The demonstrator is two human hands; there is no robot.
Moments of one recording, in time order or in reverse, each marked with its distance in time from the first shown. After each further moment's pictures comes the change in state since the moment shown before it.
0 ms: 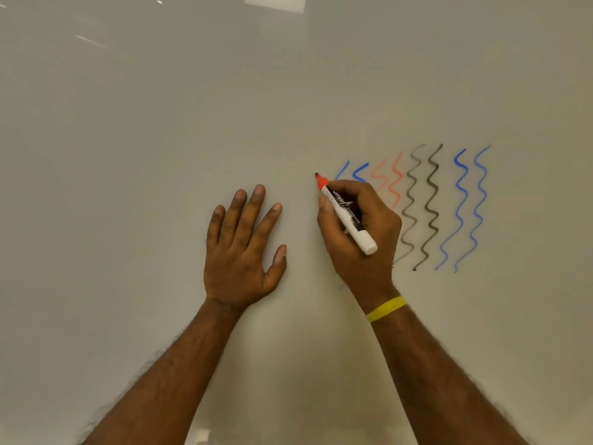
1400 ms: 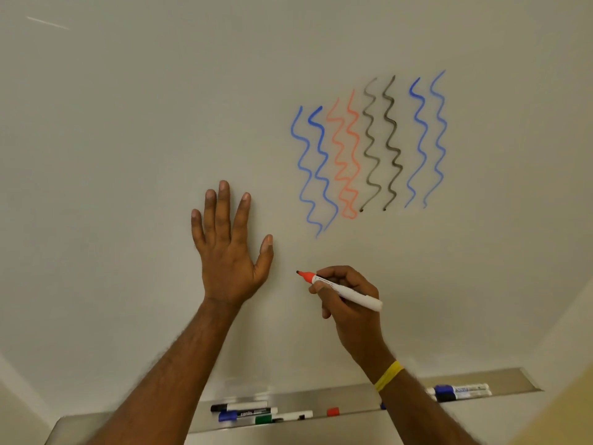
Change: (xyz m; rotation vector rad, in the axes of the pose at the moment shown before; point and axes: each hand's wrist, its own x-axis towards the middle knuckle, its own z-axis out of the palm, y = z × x) left_hand -0.045 0.040 -0.016 -0.083 -0.199 -0.156; right_hand -0.167 0.017 -0.059 0.439 -0.081 0.735
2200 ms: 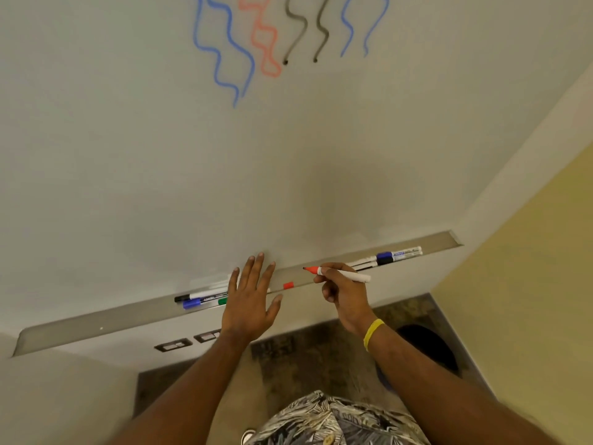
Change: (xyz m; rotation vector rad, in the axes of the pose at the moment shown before) left_hand -0.292 0.082 0.029 -0.071 -1.137 0.011; right_hand -0.144 0.095 -0.119 0.121 0.300 0.814
